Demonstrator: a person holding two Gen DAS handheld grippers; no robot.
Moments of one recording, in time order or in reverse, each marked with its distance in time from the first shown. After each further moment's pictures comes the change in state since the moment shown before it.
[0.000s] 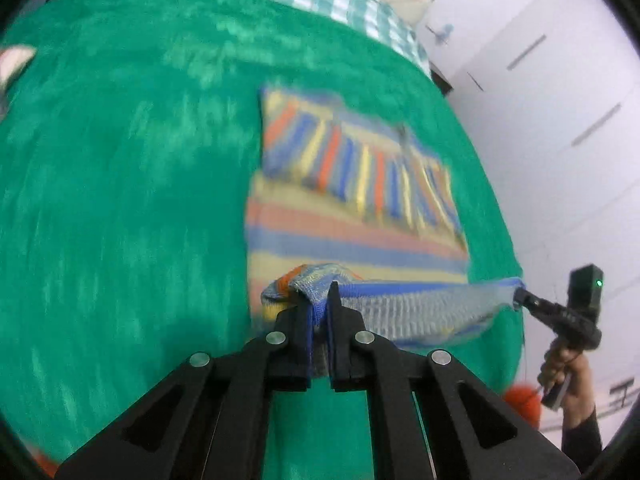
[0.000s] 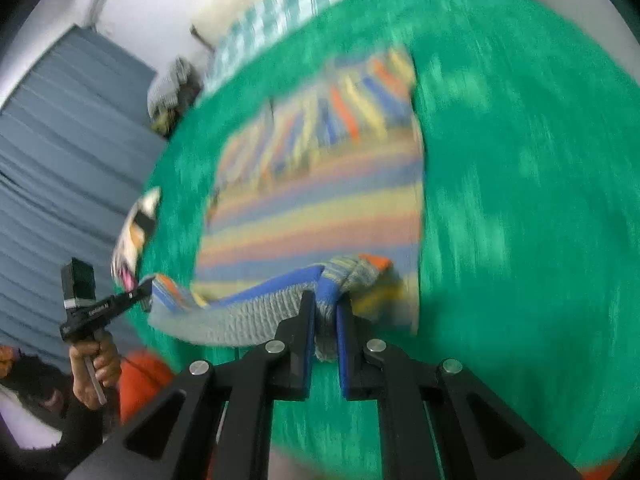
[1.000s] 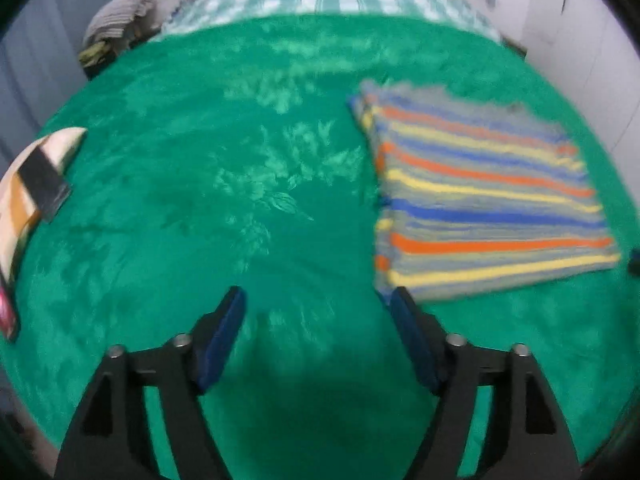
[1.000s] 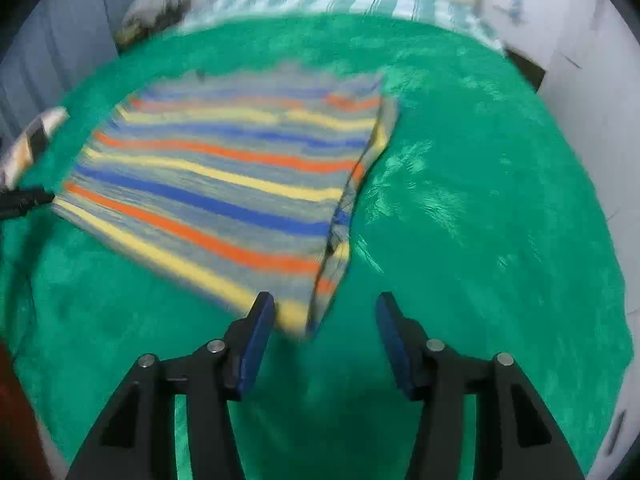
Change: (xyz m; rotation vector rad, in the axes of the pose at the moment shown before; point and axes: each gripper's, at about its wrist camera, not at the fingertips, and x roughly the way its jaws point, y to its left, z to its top) left arm 0.051 0.011 -0.010 0.184 -0.091 0.460; right arm 0.034 -0.014 0.016 -0.404 -0.026 -0.371
